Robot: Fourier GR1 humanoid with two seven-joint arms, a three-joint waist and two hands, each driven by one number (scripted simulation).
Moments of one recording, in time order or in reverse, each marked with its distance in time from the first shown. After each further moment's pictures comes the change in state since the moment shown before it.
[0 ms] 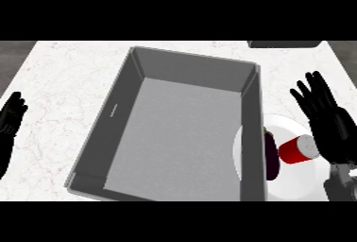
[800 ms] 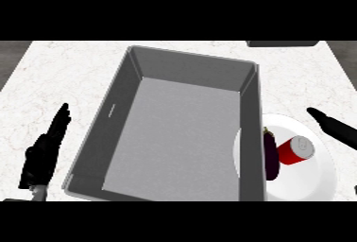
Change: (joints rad) left arm -0.002 -0.158 -0.155 -0.040 -0.121 0.089 0.173; right arm 0.055 -0.024 -0.163 -0.019 0.407 -0.436 -0.087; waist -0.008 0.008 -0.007
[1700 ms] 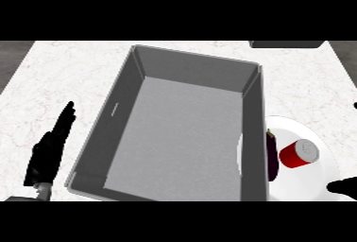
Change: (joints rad) left arm -0.016 -0.019 -0.010 -0.017 -0.032 -0.008 0.044; right arm 0.160 -0.501 0.193 -0.274 0.109 0.590 0.699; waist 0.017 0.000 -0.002
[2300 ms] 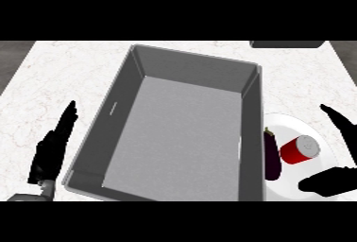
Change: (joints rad) left arm -0.014 -0.047 0.037 0.039 -0.034 -0.031 -0.013; right arm -0.174 0.136 0.141 -0.036 0.076 0.121 0.307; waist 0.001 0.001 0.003
